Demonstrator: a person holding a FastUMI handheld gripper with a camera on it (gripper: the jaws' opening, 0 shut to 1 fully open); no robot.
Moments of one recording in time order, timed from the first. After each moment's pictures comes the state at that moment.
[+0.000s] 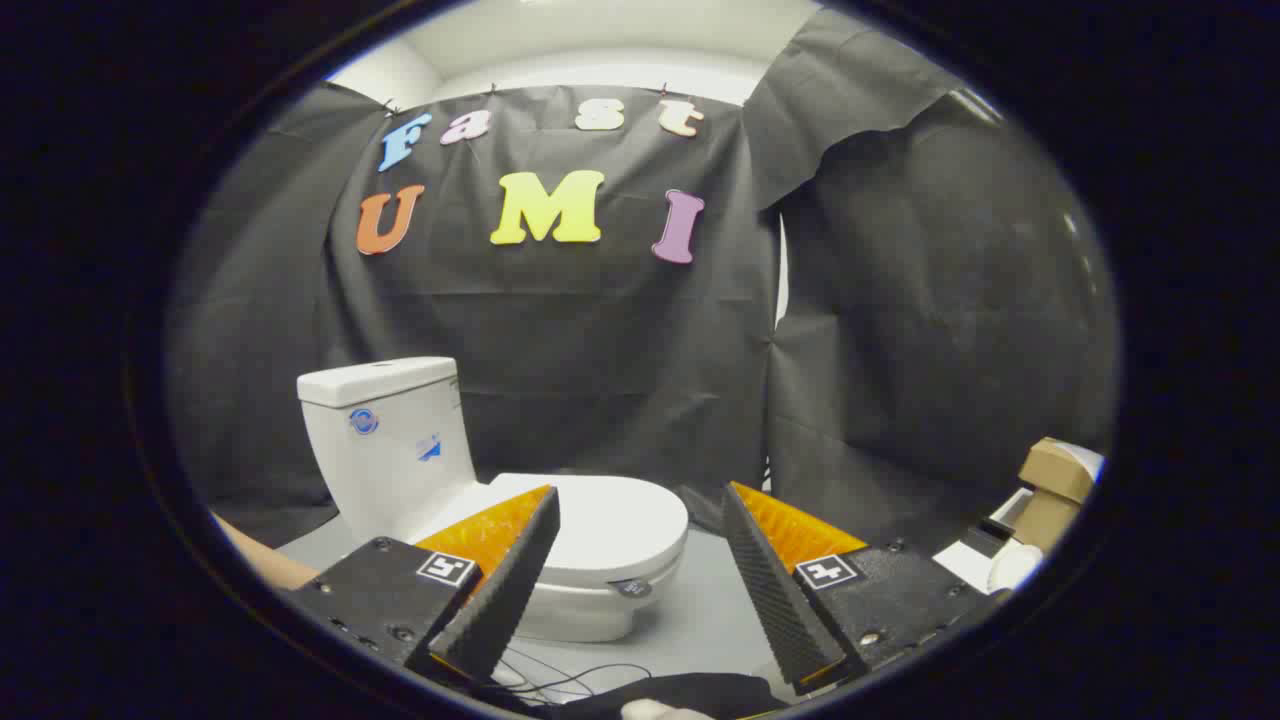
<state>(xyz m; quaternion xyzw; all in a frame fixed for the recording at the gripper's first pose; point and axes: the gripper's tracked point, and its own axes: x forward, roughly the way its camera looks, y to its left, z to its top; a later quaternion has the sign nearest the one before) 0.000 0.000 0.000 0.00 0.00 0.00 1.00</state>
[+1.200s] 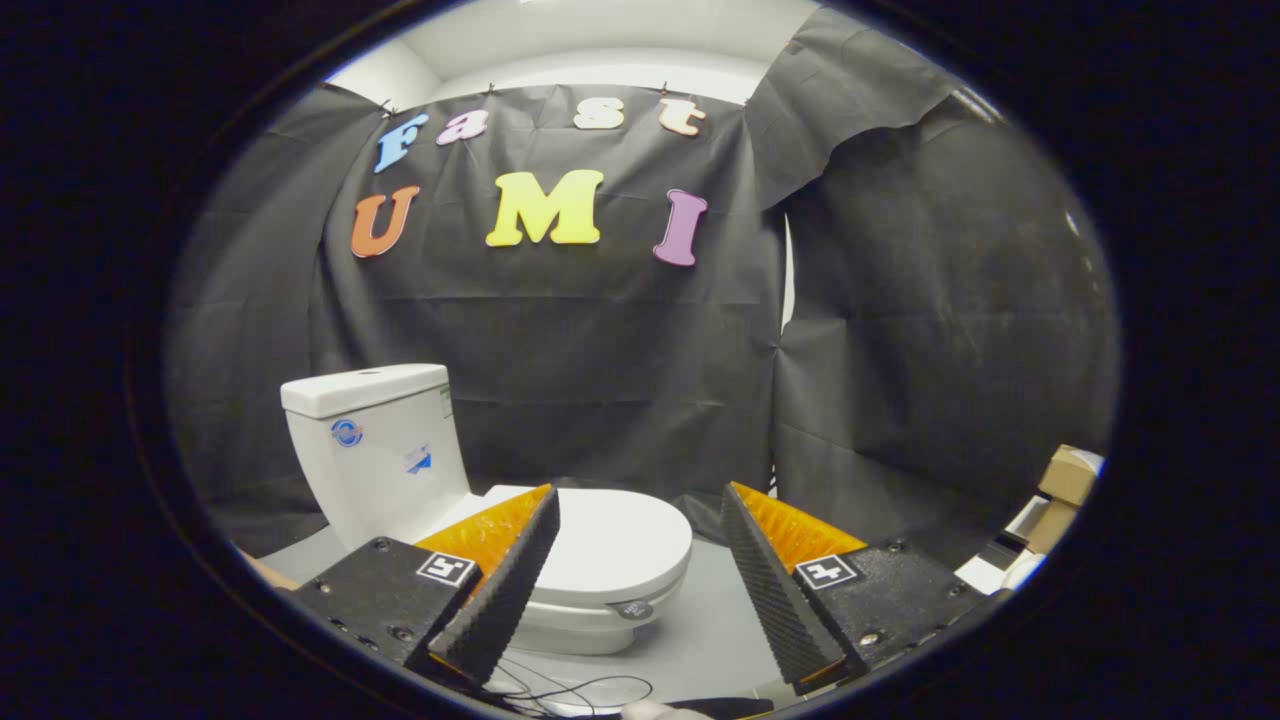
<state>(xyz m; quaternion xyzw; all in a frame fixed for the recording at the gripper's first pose) 0.057 0.006 0.016 0.01 -0.01 0.01 1.00</state>
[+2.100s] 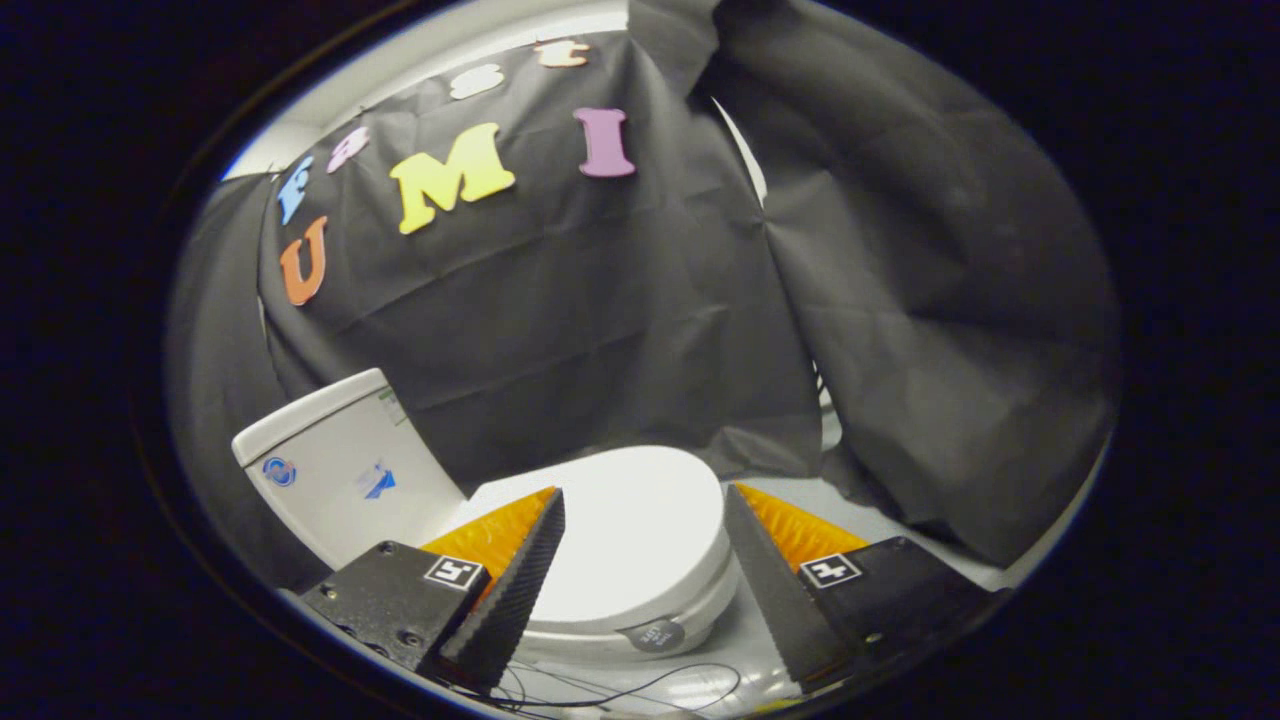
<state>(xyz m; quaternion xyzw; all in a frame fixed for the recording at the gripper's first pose) 0.217 -0.037 -0.119 0.19 0.11 0.04 0.97</state>
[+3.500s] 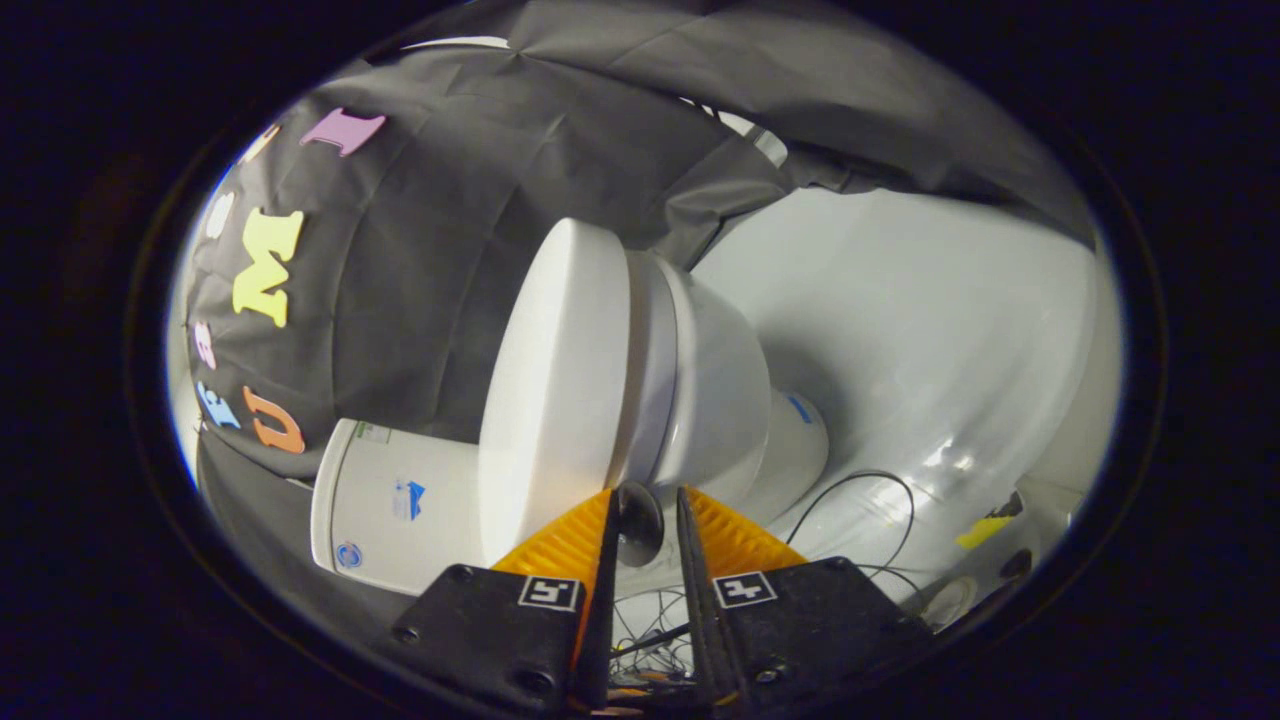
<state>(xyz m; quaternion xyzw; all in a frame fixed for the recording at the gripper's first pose) 0.218 0.012 -0.272 0.49 0.33 0.09 0.80</state>
